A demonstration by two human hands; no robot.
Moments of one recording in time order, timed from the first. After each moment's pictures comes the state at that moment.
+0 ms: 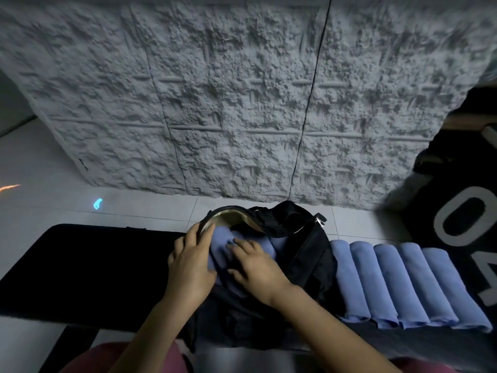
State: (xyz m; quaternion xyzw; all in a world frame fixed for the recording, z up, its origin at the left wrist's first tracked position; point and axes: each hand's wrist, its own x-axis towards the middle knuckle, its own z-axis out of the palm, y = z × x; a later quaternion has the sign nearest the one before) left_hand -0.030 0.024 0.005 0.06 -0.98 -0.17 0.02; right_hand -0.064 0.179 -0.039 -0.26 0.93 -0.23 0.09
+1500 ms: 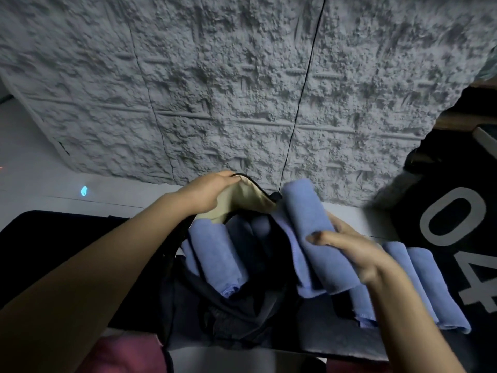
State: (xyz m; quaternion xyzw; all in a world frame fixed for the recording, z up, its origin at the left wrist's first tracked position) left_hand -0.180 0.044 0.031 -0.24 -0.96 -0.12 -0.05; right_hand -0.070 0.335 0.049 -0.03 0.65 -0.72 0.25
